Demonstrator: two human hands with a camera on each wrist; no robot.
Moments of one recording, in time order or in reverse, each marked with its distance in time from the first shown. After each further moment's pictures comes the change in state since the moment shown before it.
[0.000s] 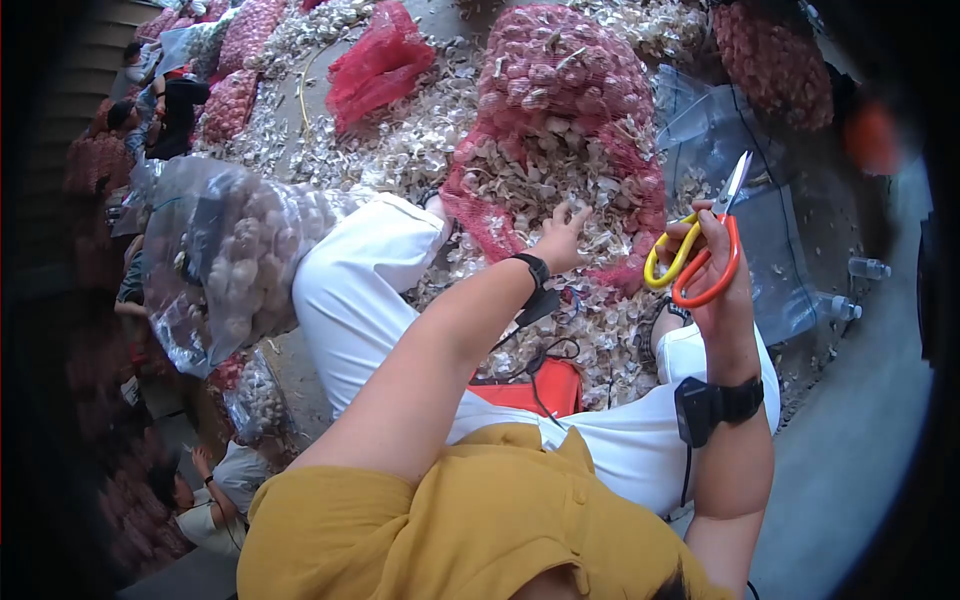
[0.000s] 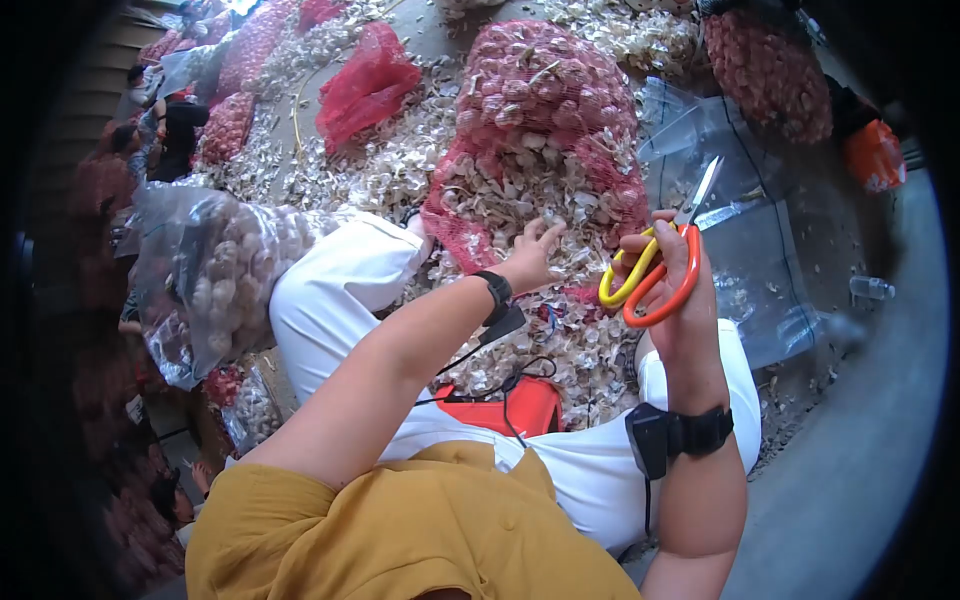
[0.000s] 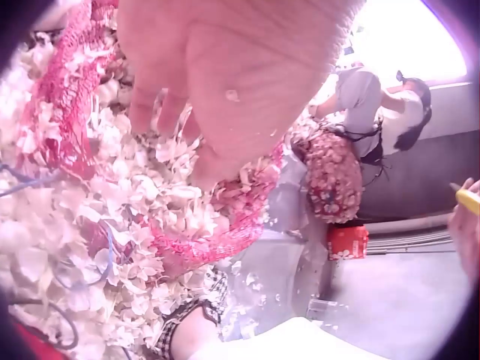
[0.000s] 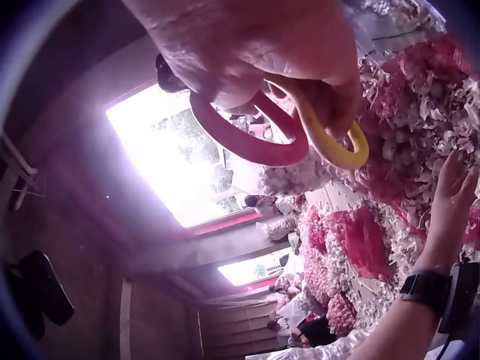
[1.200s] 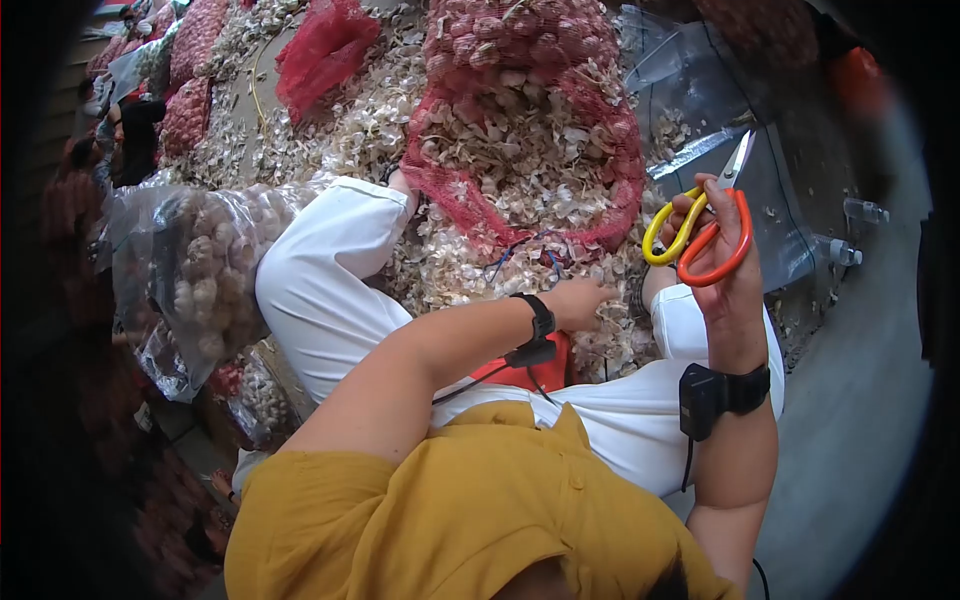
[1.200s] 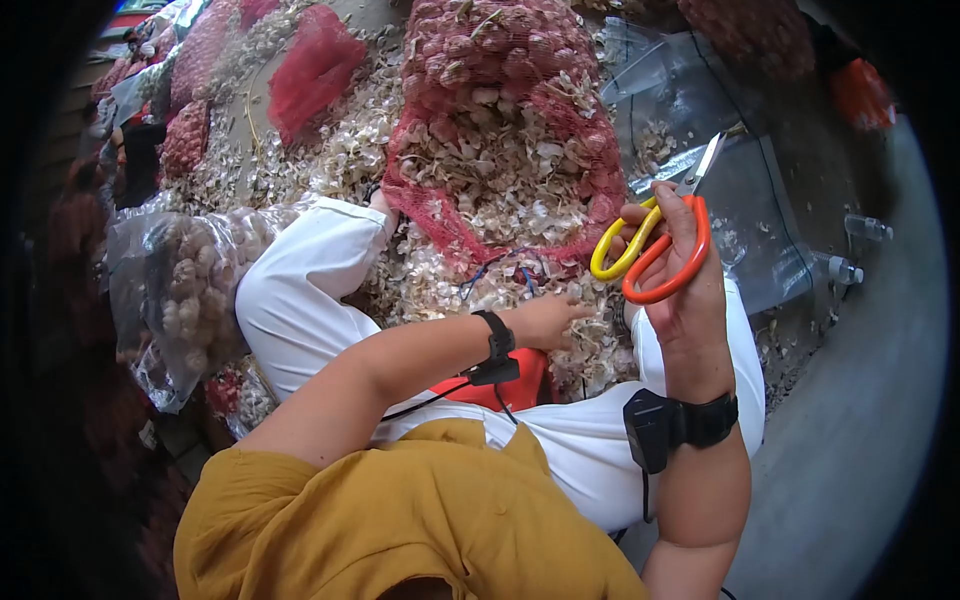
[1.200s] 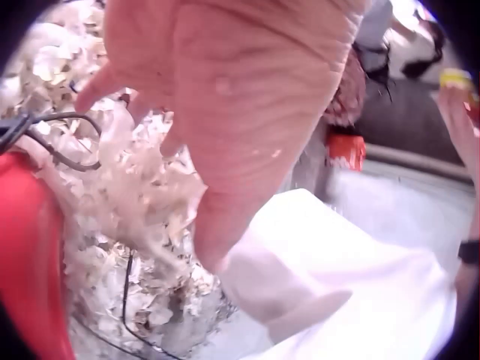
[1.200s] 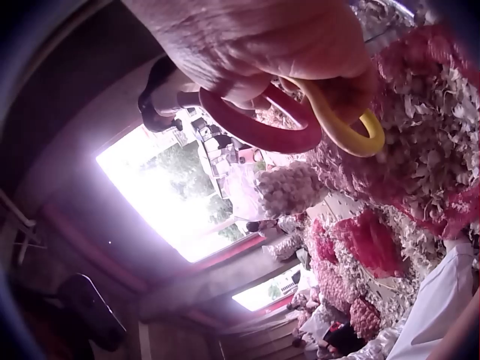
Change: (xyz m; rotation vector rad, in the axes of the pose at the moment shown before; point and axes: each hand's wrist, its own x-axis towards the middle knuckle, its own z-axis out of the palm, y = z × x) left_hand -0.074 0.044 0.097 0.161 -0.457 0.421; right_hand -0.009 -0.001 -0.030 0.129 0.254 0.090
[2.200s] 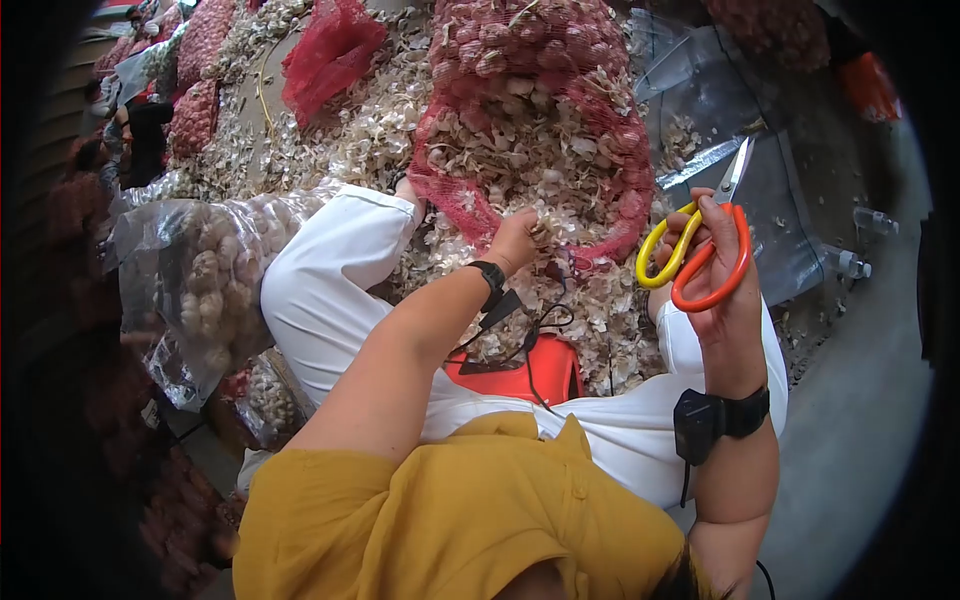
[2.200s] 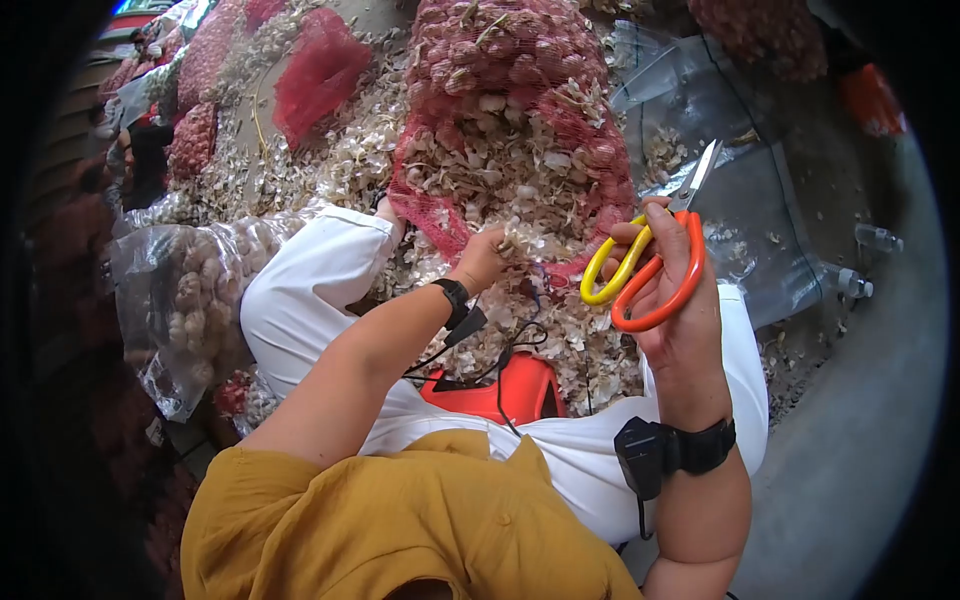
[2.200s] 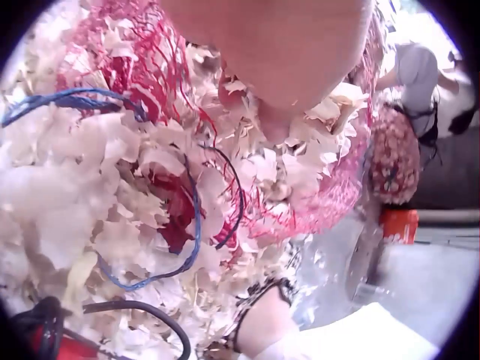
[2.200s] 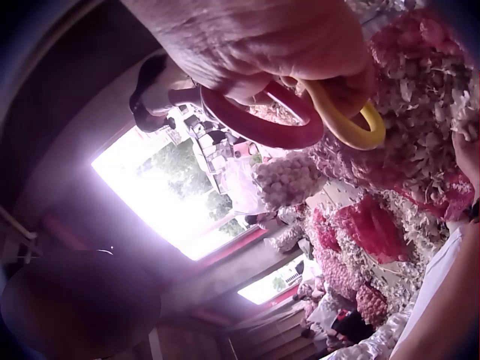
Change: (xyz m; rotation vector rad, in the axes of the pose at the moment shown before) left_hand -0.009 -0.148 -0.035 -0.146 0.704 -0.142; right_hand -0.001 0.004 0.016 0.018 0.000 0.034
